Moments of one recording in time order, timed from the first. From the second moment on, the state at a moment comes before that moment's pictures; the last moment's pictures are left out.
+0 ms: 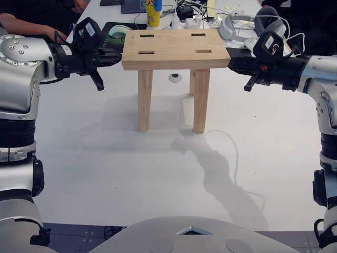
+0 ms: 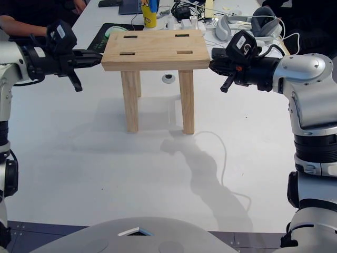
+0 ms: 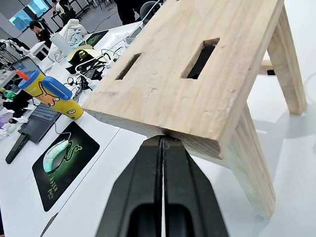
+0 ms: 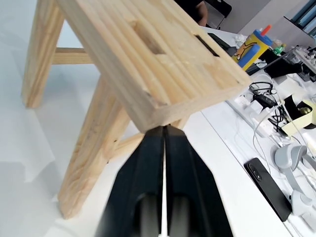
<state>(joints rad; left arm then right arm) -0.70 0.86 -0.09 -0.06 -0.22 0.60 -1.03 -0.57 -0.84 0.04 -0.25 0.33 0.69 0.94</state>
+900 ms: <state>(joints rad) -0.46 0.32 0.23 0.22 -0.09 0.09 -0.09 -0.32 -0.33 -0.21 0.04 0.13 0.30 0.07</state>
